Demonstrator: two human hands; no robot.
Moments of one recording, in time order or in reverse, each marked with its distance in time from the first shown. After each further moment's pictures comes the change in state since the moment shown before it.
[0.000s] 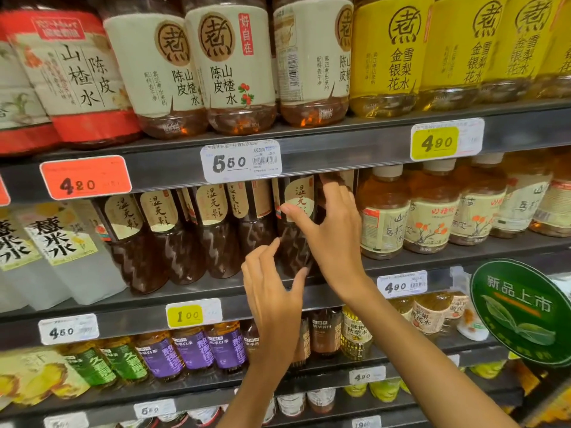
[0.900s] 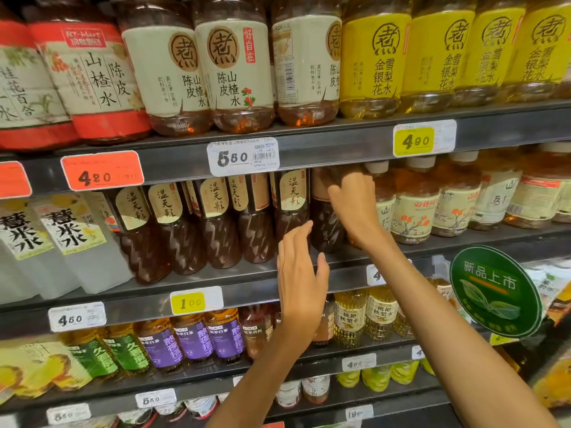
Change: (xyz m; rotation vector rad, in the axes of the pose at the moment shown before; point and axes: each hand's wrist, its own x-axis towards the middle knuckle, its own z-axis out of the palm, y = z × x) left_hand -0.005 0.037 0.009 -0.083 -0.198 0.081; right_hand 0.045 0.023 -0.027 -0.180 -0.175 0.173
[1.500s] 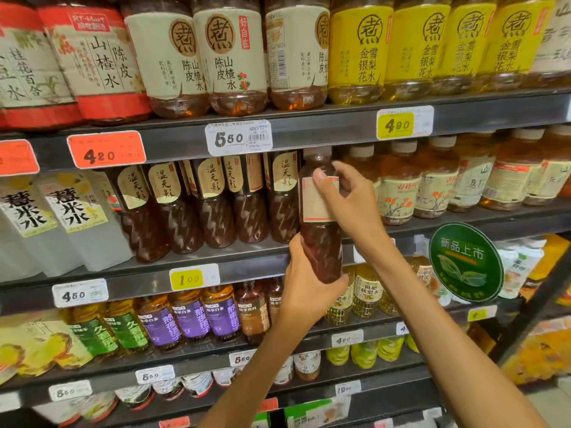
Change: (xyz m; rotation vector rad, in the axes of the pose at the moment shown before) left_hand -0.038 0.013 -0.013 -0.312 -0.369 -0.326; right_hand -0.057 -0.003 -0.025 0.512 -0.069 0.091
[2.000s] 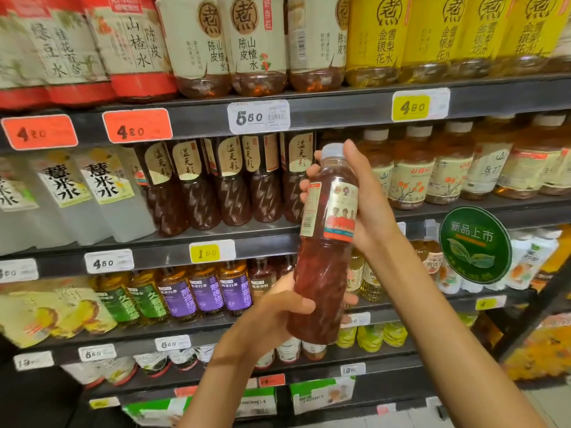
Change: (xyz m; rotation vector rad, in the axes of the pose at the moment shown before) left_hand -0.062 -0.016 -0.065 -0.795 -0.716 -0.101; right_hand -0.041 -0.037 0.004 1.064 -0.447 0.341
